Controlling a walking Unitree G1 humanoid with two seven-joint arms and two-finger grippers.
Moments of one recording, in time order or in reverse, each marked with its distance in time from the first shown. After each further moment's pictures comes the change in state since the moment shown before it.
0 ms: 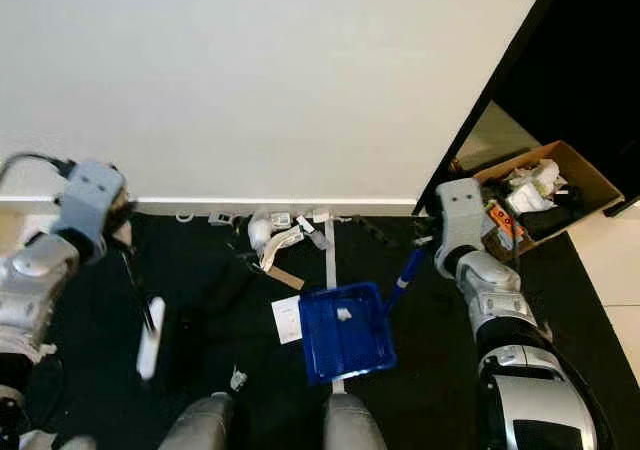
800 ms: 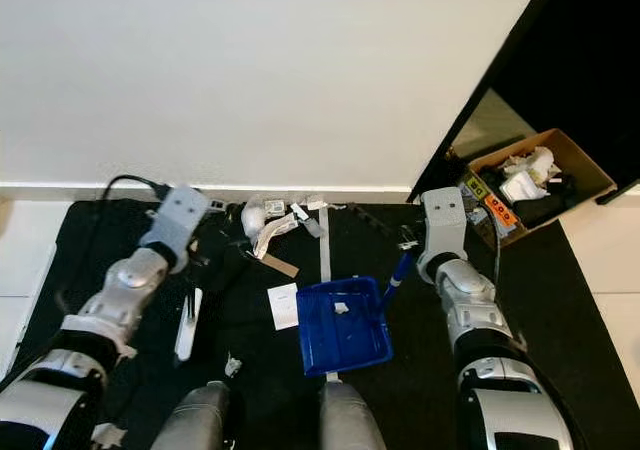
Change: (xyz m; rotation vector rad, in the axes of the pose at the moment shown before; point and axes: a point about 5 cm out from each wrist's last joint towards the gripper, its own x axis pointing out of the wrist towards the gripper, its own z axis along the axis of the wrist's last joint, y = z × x) left arm 0.054 -0.076 0.017 0.007 -0.098 -0.049; right arm 0.003 0.022 -0.010 0.076 -0.053 -0.117
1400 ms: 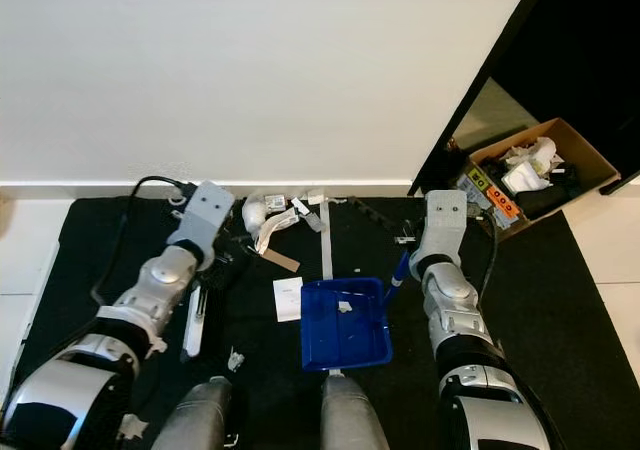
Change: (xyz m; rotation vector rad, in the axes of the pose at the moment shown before) left arm 0.023 -0.041 0.023 -0.114 -0.023 0.005; right arm 0.002 0.020 0.000 0.129 -0.044 -0.086
